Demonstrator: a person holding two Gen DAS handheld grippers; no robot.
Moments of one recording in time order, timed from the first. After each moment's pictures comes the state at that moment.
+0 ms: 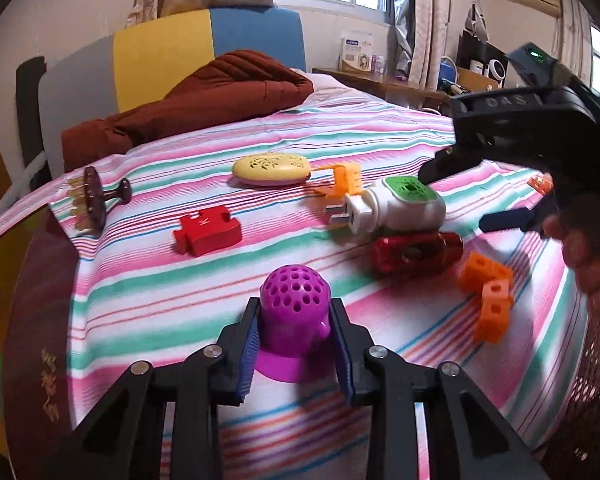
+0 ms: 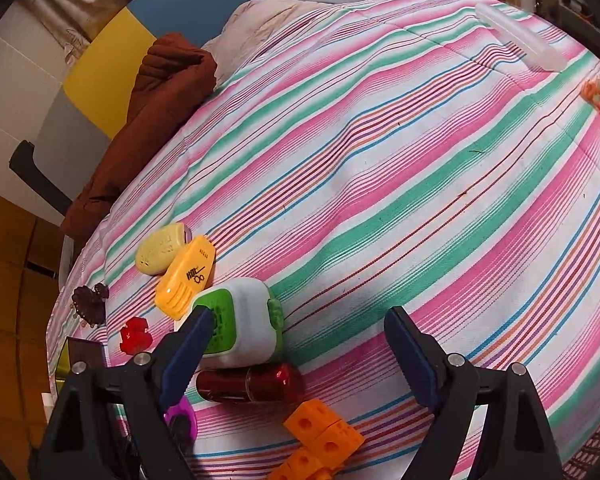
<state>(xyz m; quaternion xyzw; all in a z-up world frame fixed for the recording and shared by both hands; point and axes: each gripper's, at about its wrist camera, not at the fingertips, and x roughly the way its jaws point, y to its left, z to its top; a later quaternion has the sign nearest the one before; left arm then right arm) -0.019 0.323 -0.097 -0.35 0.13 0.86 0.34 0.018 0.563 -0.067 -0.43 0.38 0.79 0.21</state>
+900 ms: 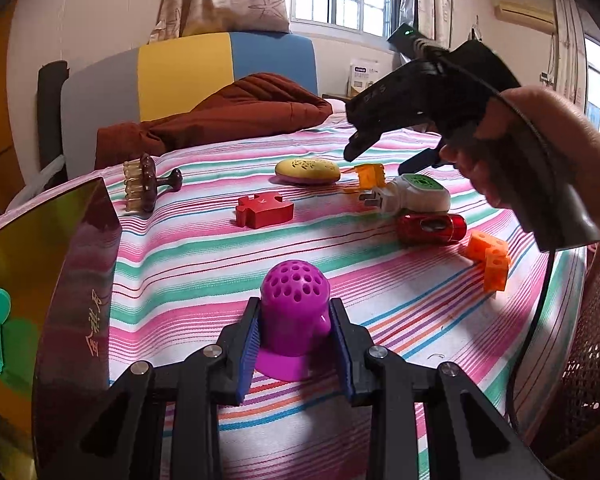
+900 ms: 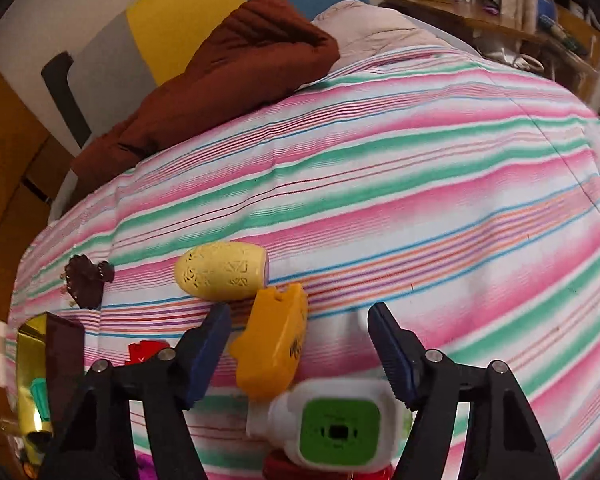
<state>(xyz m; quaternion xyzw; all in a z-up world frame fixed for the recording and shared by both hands) -0.007 0.265 -0.098 -0.32 0.10 0.88 0.34 -0.082 0.529 -0.054 -0.47 0.23 0.84 0.15</state>
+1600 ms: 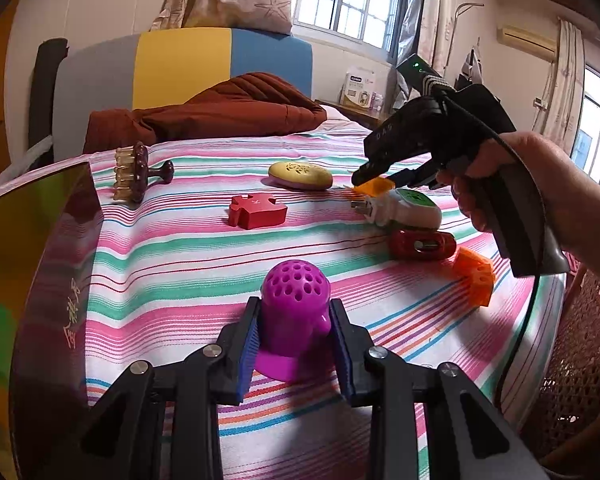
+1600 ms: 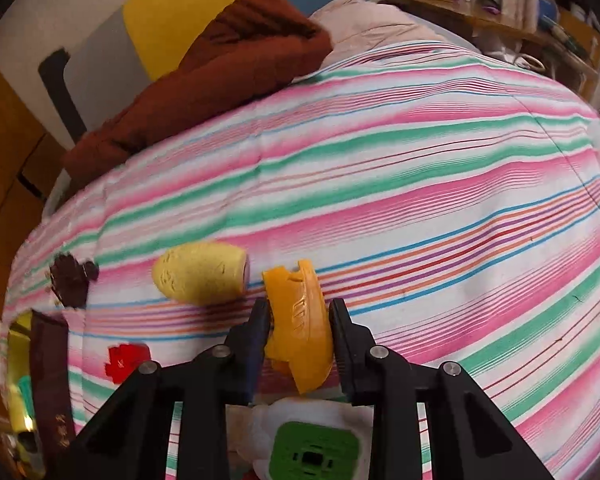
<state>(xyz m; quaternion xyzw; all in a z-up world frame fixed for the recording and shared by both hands) -0.018 0.259 -0.102 -0.33 0.06 0.87 0.37 -0.081 0.546 -0.062 -0.46 0.24 0.84 0.16</state>
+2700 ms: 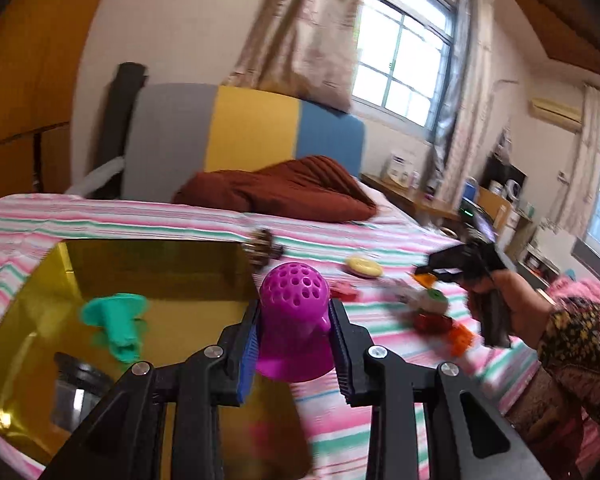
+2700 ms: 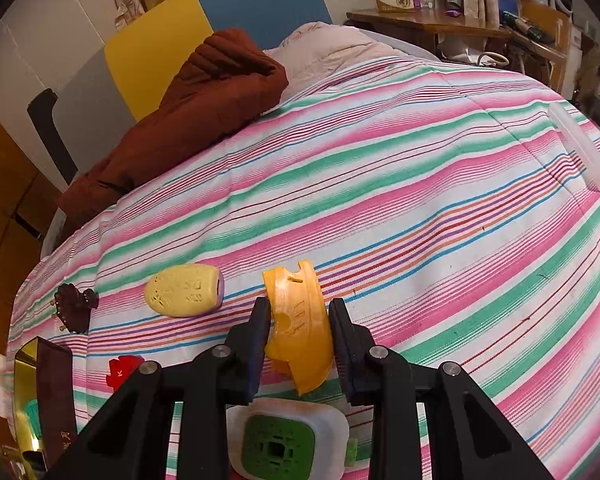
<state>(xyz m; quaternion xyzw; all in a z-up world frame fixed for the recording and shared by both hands) -0.006 0.105 -0.012 -0.26 -0.04 0.92 0.29 -0.057 0.555 -0.053 -0.42 0.26 0.85 0.20</state>
